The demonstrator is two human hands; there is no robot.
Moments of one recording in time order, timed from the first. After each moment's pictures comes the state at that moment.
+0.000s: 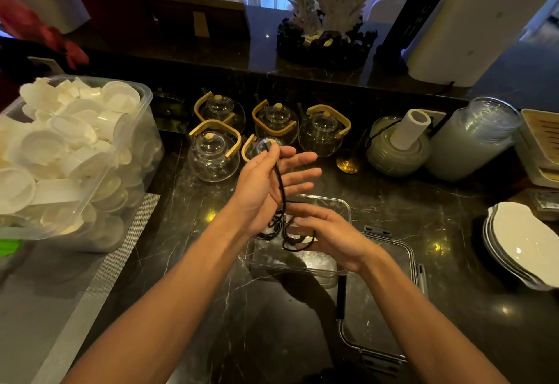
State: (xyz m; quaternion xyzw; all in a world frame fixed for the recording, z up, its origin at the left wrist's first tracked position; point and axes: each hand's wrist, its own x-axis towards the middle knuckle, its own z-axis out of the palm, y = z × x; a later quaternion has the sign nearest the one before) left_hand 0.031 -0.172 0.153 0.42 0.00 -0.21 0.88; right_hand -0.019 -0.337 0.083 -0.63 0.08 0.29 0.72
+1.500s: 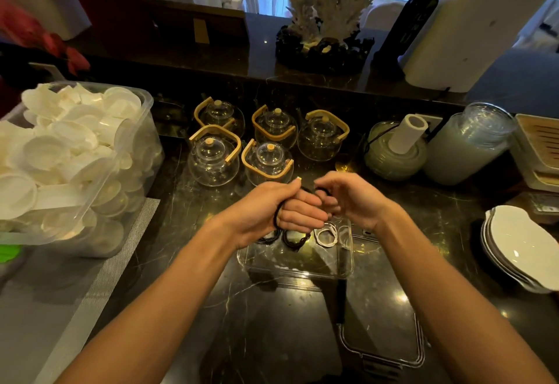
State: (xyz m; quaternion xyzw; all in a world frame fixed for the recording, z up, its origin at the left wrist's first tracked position) left_hand 0.025 -0.159 0.148 0.57 -0.04 -0.38 0.73; right_hand 0.030 -0.364 0.138 -0.63 0.05 0.29 0.72
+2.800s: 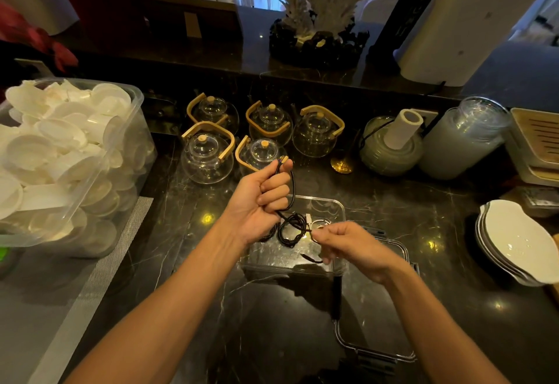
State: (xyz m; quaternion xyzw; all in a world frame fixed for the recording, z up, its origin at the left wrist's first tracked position) left_hand 0.041 -0.171 0.121 0.20 0.07 -0.39 0.90; right_hand -0.039 -0.381 0.080 -0.71 0.06 0.28 0.64
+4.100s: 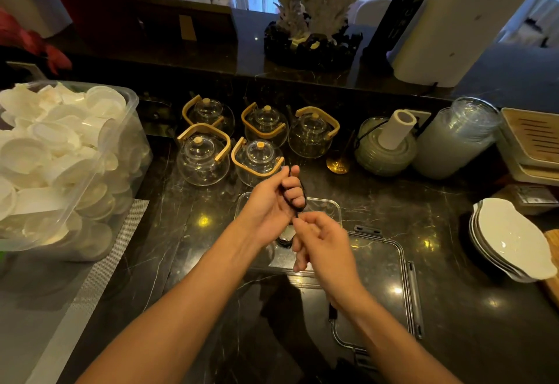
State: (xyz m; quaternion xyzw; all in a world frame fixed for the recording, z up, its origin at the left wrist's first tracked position) left_hand 0.033 -0.203 0.118 0.27 0.13 -0.34 0.89; right_hand -0.066 -0.305 0.106 -0.69 0.15 0.01 0.71
